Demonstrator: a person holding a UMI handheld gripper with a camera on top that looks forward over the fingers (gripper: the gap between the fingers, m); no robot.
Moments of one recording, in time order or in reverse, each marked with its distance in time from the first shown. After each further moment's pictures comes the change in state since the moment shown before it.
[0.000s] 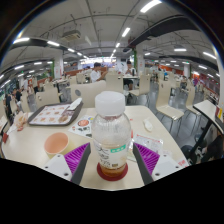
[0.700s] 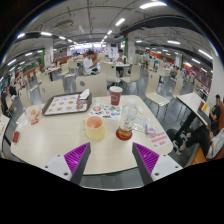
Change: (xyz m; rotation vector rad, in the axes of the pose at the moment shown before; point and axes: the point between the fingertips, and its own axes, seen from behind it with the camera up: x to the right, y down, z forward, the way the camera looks) arm -0.095 -0.002 -0.226 -0.187 0.135 0.012
